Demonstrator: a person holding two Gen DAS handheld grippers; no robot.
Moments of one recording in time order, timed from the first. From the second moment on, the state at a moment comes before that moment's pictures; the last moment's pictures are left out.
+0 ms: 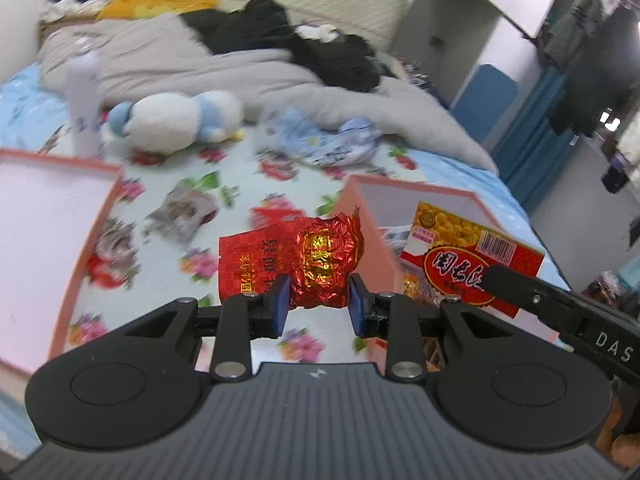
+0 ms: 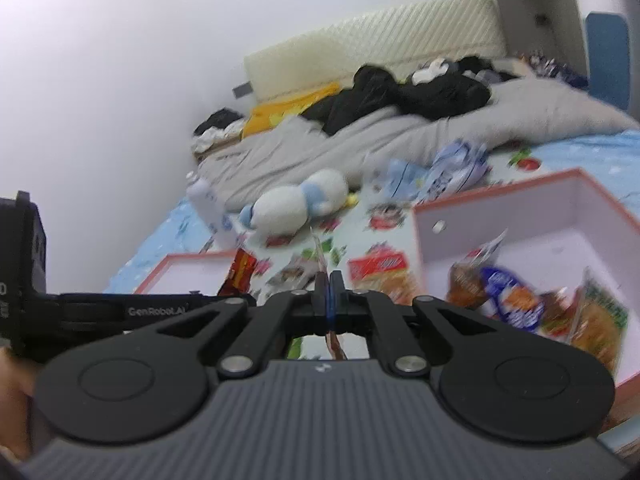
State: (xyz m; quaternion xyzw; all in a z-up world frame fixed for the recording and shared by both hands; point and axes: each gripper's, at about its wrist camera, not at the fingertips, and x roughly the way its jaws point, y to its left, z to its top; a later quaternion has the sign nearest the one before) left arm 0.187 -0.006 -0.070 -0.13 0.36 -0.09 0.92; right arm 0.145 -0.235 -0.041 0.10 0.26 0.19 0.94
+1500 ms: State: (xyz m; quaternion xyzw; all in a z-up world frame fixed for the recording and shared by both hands) left arm 0.366 -0.193 -0.092 0.00 0.46 -0.21 0.86; right arm 0.242 -0.401 -0.109 0.14 0.36 -0.02 0.92
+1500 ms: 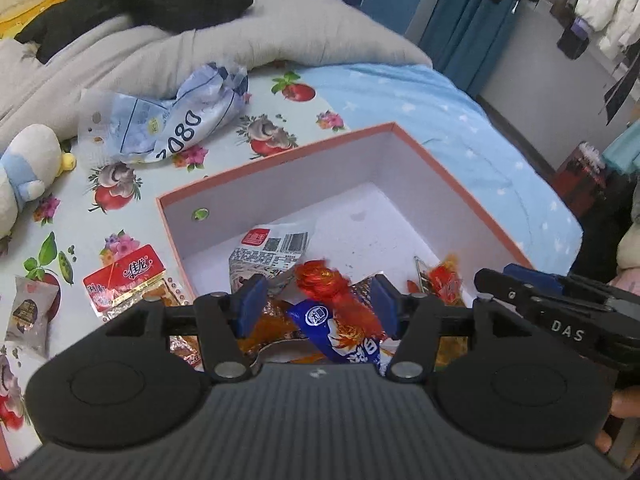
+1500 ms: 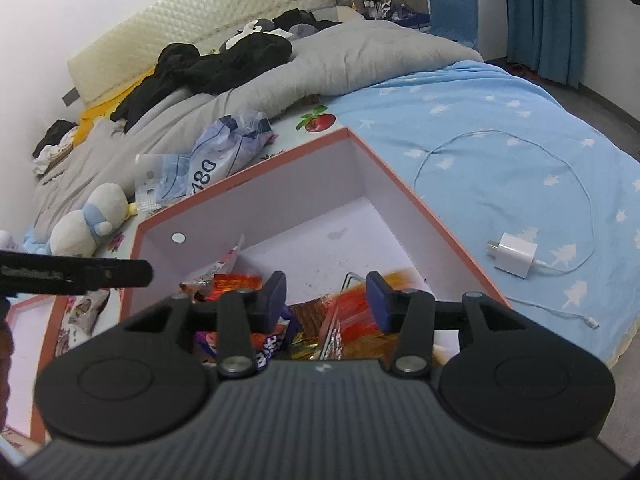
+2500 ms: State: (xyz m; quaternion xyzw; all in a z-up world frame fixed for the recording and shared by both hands) left arm 0.163 -0.079 -0.057 -0.04 0.32 -0.15 0.93; right arm 0.109 -0.295 -0.083 0.09 0.27 0.07 0.96
